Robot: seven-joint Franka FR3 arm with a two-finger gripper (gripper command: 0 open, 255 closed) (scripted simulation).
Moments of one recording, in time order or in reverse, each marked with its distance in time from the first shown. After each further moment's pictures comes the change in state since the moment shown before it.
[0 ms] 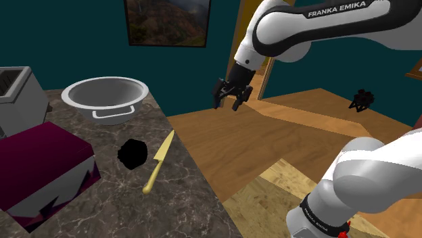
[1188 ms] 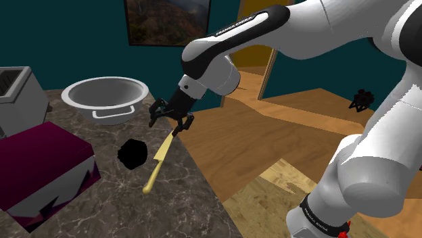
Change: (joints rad) arm 0.199 0.544 0.071 0.231 0.547 0.362 -0.089
